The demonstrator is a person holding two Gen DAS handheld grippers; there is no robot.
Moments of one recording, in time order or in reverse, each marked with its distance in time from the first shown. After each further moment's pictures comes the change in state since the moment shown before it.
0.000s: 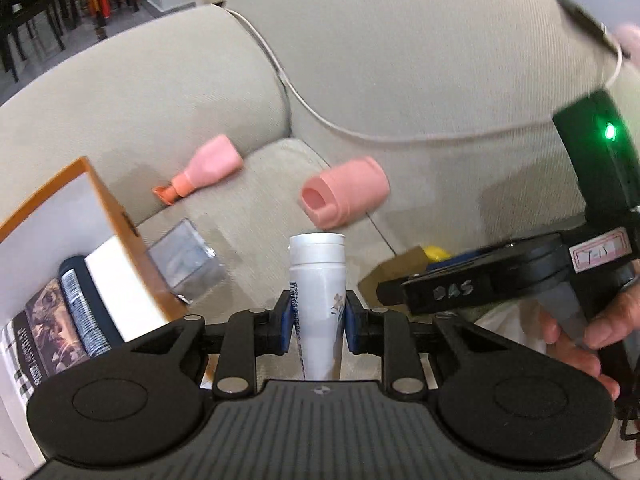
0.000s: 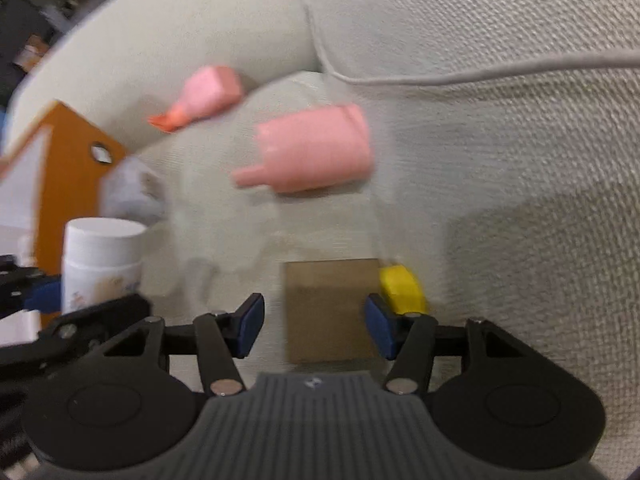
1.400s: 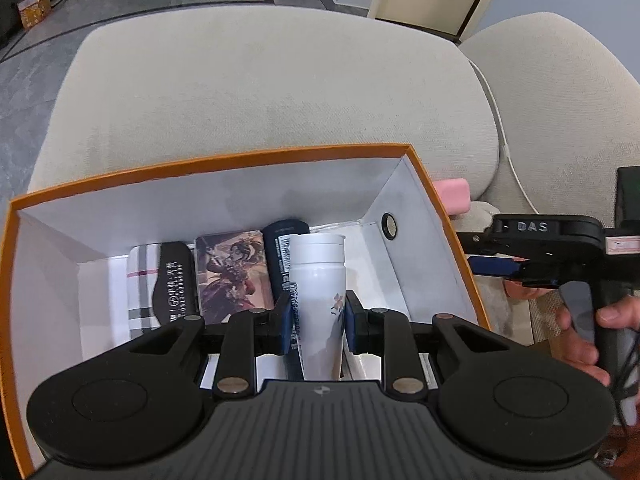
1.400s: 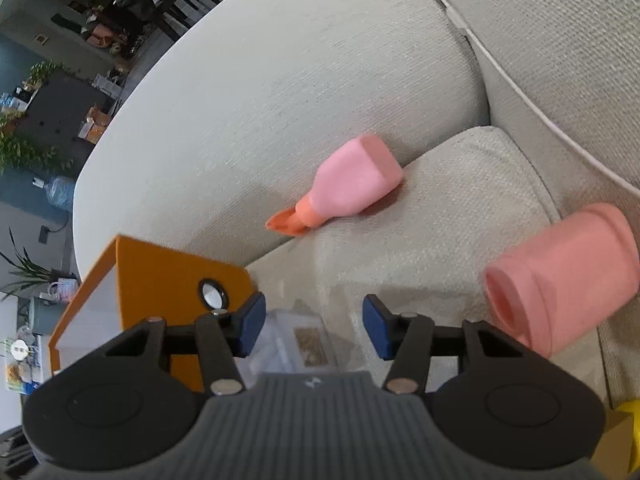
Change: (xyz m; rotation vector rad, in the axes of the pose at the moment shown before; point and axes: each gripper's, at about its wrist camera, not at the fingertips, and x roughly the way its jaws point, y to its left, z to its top) left arm -0.027 0.165 -0.030 -0.429 -0.062 0.154; right arm 0.076 0.075 0.082 0.121 -0.071 0.235
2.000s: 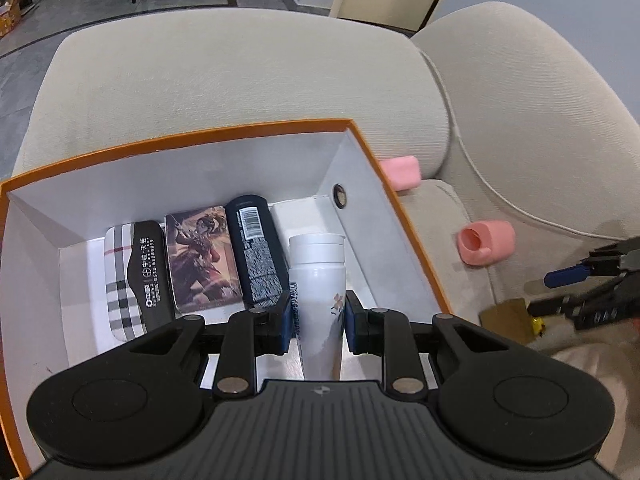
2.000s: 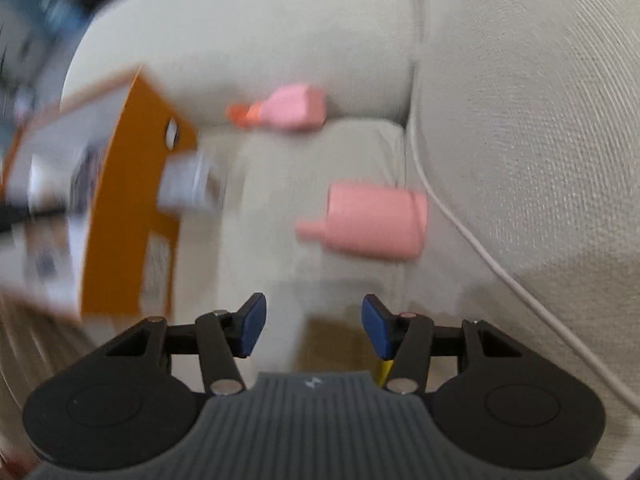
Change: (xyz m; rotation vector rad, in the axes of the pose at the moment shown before) left arm -0.026 -0.012 -0.029 0.050 -0.017 -0.095; right arm -0.107 -0.015 -0.036 -0.659 0.231 -0.289
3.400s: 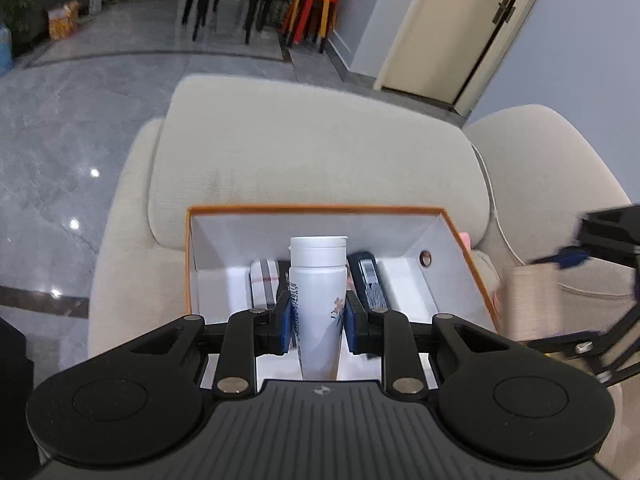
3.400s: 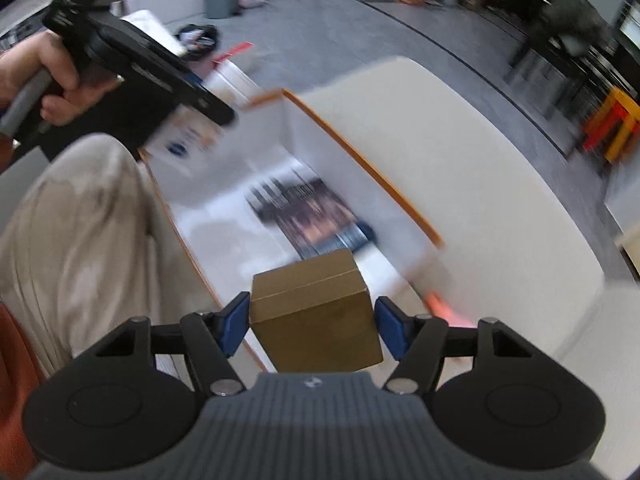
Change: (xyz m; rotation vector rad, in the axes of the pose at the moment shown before) left arm -0.097 0.108 -0.009 -0.111 -0.161 0.028; right arm -0.078 0.203 0.056 -0.812 -0.246 0.131
